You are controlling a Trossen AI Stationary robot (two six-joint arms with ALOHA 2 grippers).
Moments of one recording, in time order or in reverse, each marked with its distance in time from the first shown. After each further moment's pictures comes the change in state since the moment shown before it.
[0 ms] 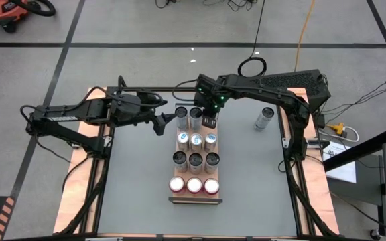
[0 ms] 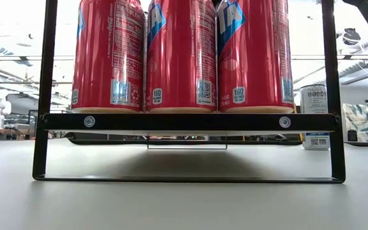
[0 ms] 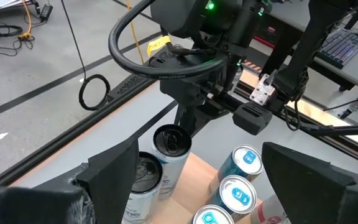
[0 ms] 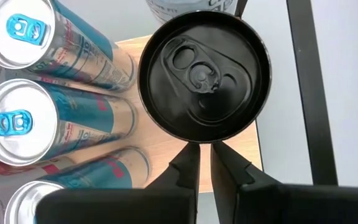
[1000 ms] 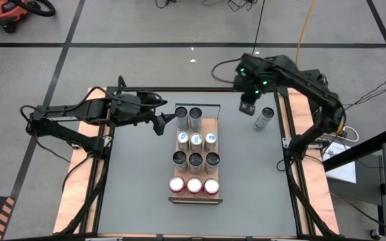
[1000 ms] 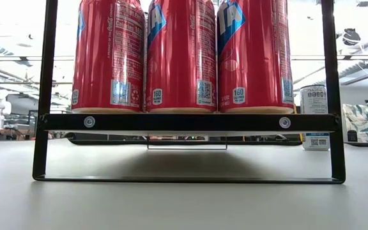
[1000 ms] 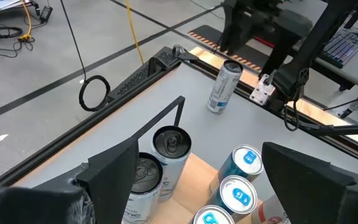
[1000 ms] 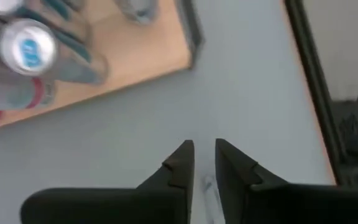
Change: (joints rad) left arm 0.000 0.000 0.000 0.003 0.000 0.008; right arm -0.168 -0.330 -0.033 -0.387 0.116 -0.075
